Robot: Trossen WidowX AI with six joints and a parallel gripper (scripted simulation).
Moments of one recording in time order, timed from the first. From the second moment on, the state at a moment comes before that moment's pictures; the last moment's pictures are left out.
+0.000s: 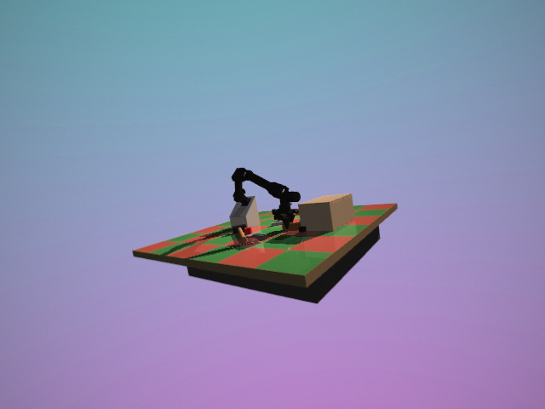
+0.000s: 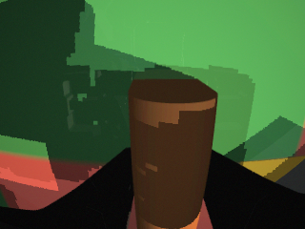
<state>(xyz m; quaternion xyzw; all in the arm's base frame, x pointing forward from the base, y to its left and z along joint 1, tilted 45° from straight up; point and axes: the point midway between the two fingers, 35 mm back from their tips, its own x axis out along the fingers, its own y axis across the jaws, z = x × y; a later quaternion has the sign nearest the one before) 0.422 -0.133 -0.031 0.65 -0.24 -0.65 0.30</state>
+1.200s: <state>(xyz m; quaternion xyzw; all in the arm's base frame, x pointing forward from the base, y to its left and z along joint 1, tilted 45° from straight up) 0.424 -0.110 -0.053 0.66 -0.24 -0.64 0.30</state>
